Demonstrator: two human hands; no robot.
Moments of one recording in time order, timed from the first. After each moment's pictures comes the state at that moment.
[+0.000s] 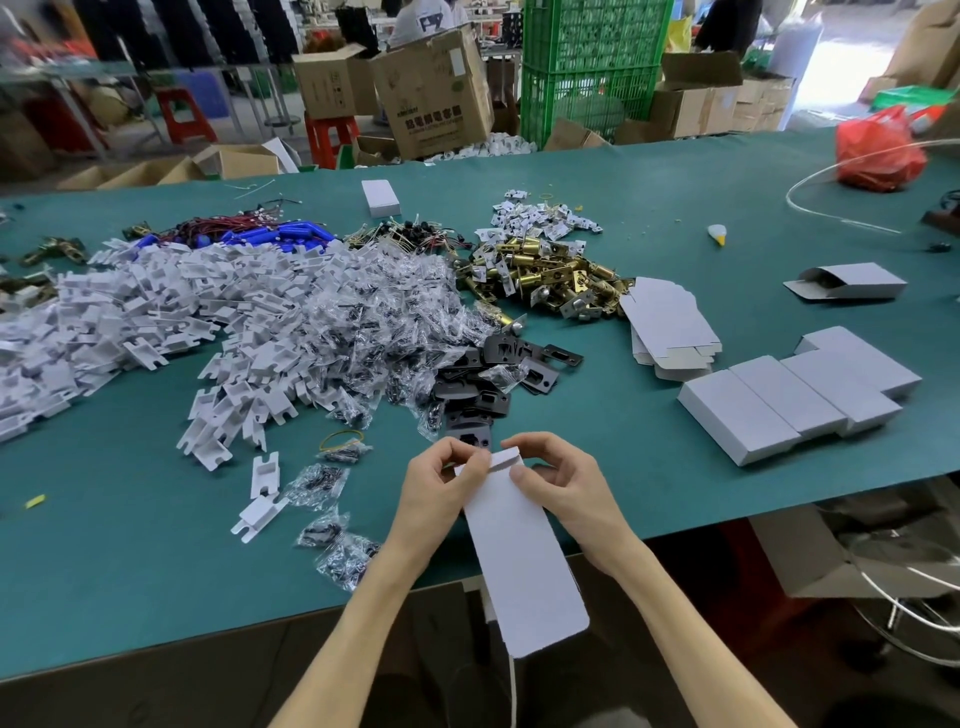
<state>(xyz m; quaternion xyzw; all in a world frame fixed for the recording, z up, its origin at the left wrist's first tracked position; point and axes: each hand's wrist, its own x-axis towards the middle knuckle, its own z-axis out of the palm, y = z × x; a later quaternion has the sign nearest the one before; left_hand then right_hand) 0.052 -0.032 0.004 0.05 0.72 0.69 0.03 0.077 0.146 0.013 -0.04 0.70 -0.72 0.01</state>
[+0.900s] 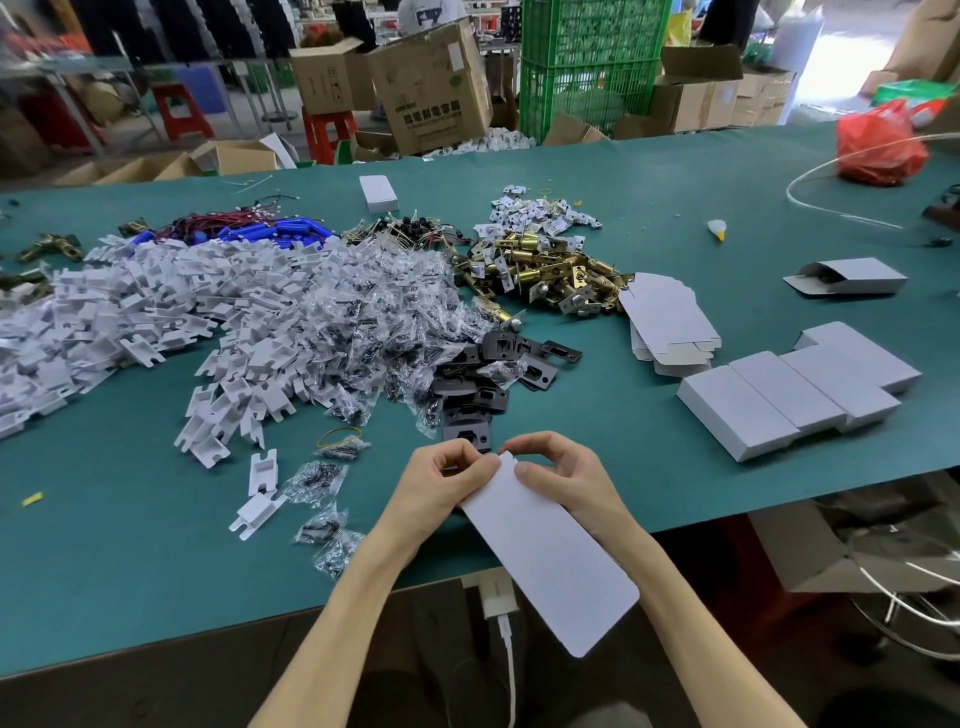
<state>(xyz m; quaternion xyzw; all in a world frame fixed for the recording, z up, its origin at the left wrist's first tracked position) 0.044 -0.040 0.008 0.10 0.73 0.67 0.12 0.074 0.155 0.009 -0.01 0.64 -0.76 0.08</state>
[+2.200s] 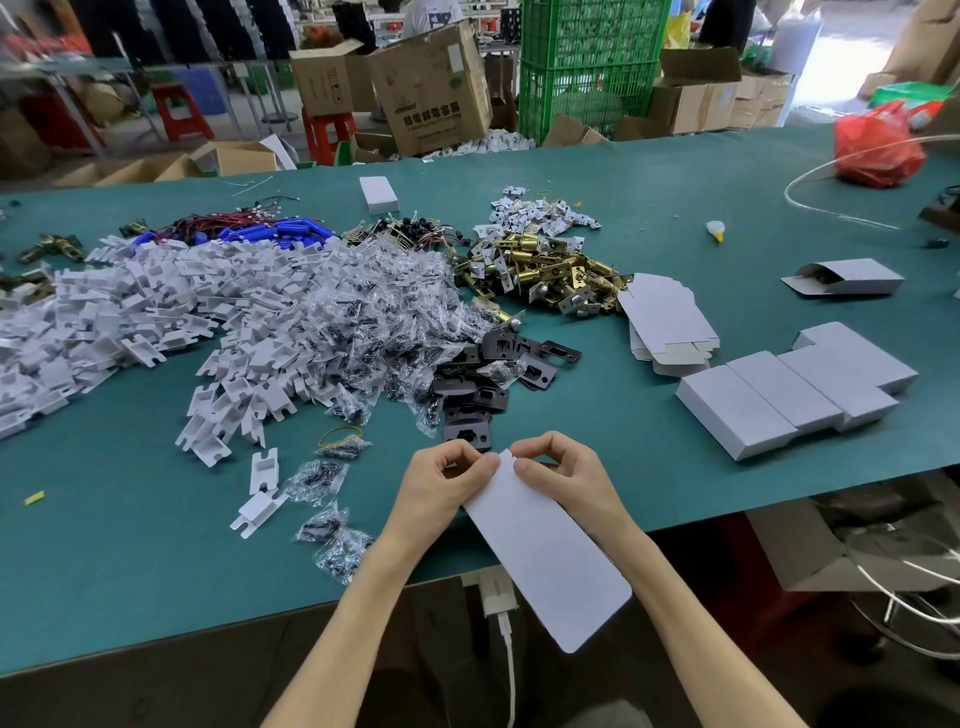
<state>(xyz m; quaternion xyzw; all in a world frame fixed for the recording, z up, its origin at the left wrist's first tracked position) 0.048 -0.036 0.005 0.10 0.75 0.65 0.06 0.070 0.155 0.003 0.00 0.67 -0.74 0.05</state>
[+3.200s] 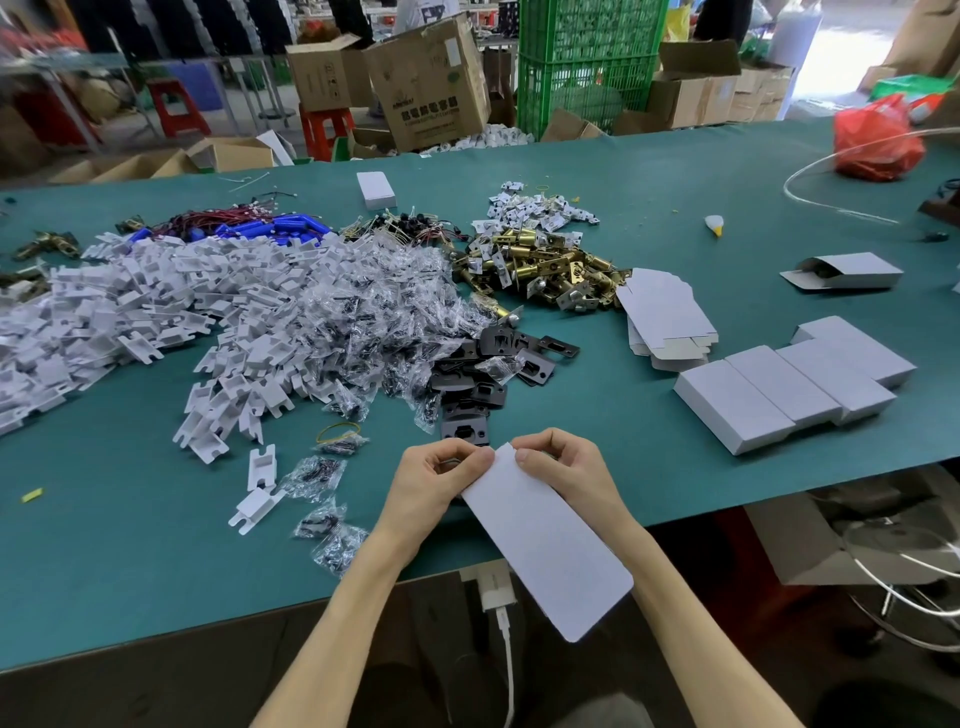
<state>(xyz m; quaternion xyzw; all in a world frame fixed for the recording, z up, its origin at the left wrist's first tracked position) 0.049 -0.042 0.002 0.08 0.72 0.69 0.09 0.072 0.154 0.008 0.03 0.66 -0.75 0.04</state>
